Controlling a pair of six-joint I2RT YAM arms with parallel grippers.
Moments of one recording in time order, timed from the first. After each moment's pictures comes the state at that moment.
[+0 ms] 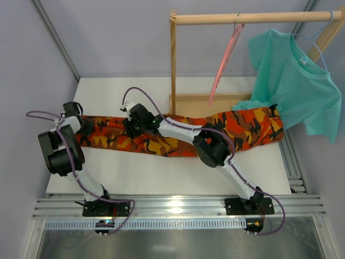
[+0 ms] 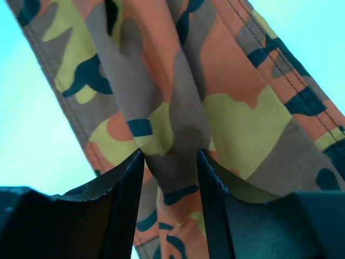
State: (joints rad) left arm 0.38 1.79 1.07 -0.33 -0.04 -0.85; right arm 0.95 2.41 1.99 -0.21 -0.12 0.20
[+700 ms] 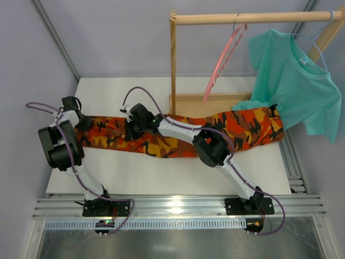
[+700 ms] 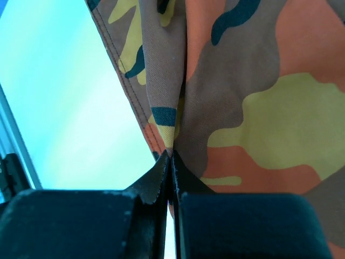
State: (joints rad) left arm 0.38 1.87 1.22 -0.40 -0.06 -0.75; right arm 0.95 2.43 2.01 -0.25 -0.34 0.34
